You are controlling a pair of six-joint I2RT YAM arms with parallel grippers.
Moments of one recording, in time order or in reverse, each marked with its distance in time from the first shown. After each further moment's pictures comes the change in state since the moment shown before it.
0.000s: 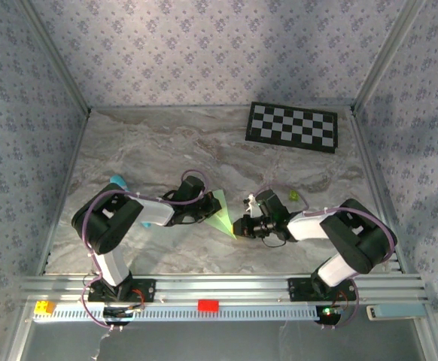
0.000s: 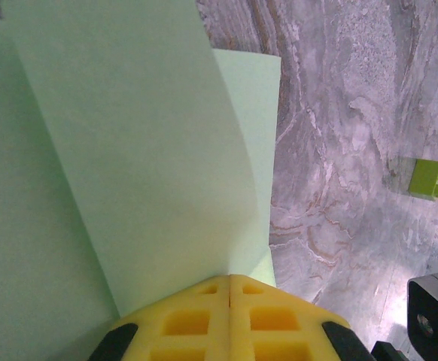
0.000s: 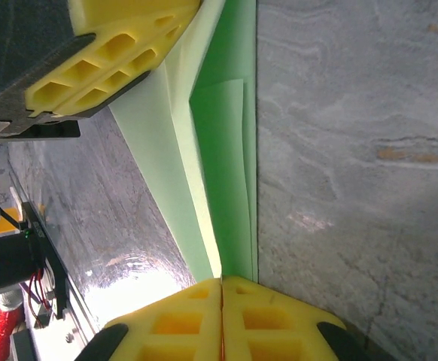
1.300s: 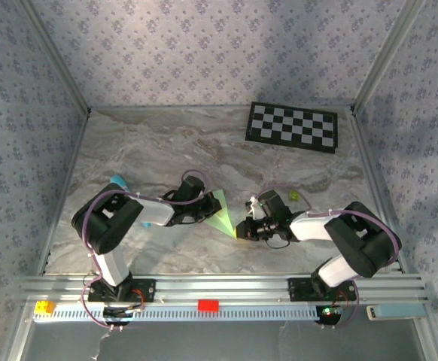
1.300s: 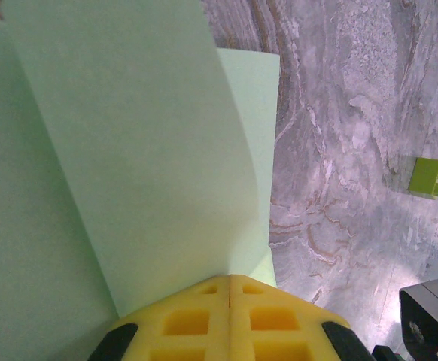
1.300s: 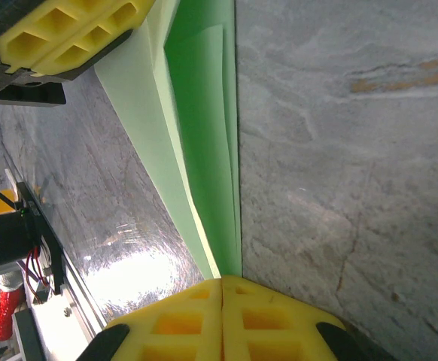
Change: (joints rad) left arm -0.001 0.000 0.000 0.000 0.003 0.000; right arm -0.023 -0.036 -0.006 -0.093 -0.045 -0.046
